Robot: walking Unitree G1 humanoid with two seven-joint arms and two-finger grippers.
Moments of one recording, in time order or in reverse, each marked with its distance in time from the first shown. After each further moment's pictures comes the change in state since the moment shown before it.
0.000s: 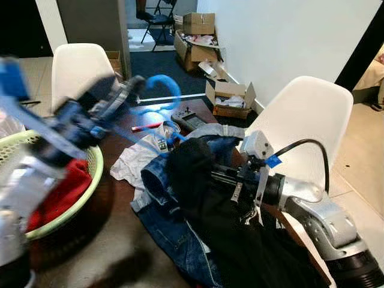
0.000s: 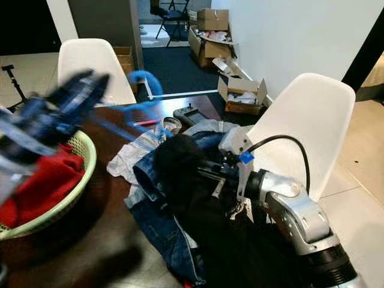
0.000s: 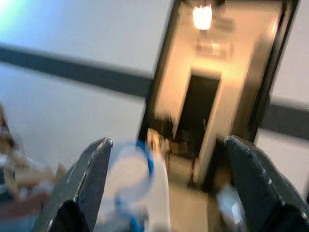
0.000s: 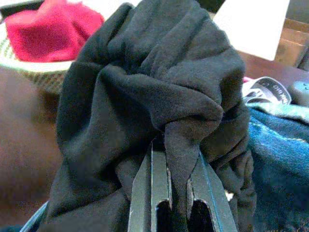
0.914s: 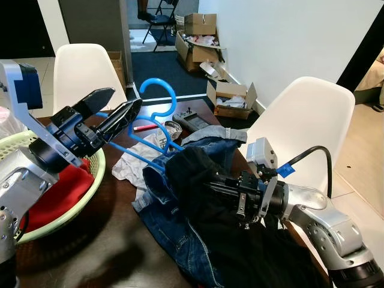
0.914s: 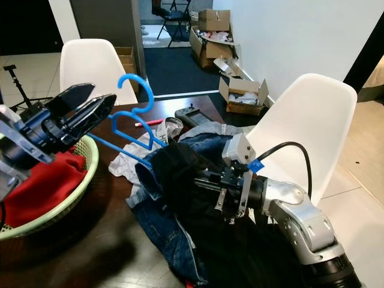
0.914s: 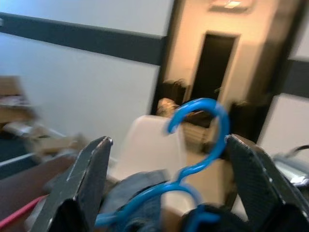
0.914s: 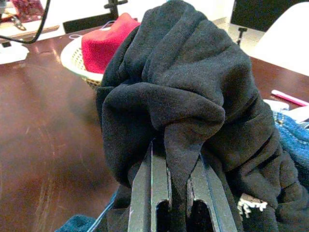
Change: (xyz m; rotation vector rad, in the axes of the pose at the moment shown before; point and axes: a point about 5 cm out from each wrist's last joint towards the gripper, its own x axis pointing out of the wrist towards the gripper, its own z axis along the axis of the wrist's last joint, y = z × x) left arm -0.003 0.007 -0.010 0.054 0.121 0.002; right arm -0.011 0.026 0.004 -0.003 -0.032 0.252
